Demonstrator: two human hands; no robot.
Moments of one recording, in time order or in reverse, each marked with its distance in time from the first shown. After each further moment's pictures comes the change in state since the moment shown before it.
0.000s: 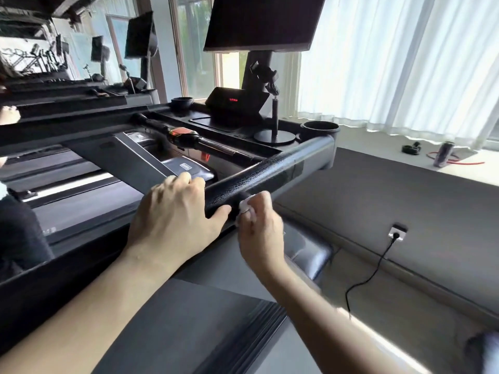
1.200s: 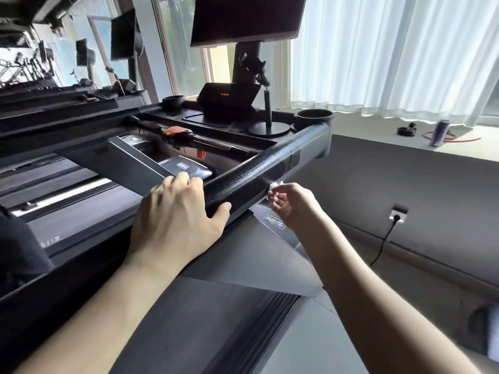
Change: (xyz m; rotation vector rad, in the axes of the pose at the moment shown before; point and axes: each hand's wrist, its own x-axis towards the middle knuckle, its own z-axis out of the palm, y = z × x) left_hand -0.002 -0.002 0.005 0.067 -0.004 0.040; right_hand 0.072 0.030 -0.039 0.866 0.079 1.044
